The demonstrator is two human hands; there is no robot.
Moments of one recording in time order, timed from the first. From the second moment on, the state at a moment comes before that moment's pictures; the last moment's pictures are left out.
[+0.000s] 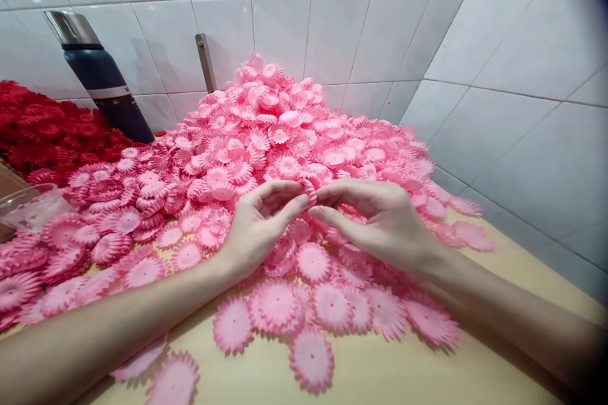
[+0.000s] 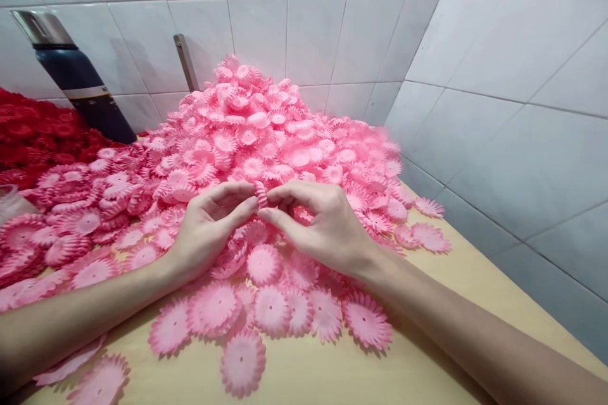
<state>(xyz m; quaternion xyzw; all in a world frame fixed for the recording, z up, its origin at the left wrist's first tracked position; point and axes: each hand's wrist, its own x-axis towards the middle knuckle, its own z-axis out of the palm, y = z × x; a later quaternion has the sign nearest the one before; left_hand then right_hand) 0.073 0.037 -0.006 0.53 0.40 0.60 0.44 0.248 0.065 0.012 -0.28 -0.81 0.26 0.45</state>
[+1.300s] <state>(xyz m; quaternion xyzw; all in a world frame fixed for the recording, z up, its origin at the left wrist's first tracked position) 0.070 0.034 -0.006 0.66 0.38 0.57 0.31 0.253 0.061 0.020 -0.34 -0.77 0.36 0.39</state>
